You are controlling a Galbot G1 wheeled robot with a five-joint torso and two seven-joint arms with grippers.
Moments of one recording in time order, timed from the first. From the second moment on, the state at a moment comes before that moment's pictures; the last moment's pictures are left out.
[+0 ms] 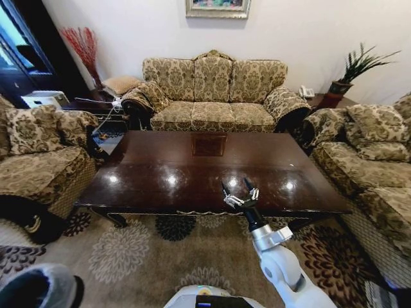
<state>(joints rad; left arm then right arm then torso) 1.61 -1.36 -1.32 -1.30 -1.20 0.11 -0.63 -1.43 1.13 0.26 2.16 0.41 0.18 0.02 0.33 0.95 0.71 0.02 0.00</state>
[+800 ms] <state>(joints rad) 1.35 -1.47 -1.23 -0.87 -1.02 -0.03 -0.38 -1.55 1.13 0.36 2.16 0.39 0.18 0.05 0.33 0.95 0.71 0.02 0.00</state>
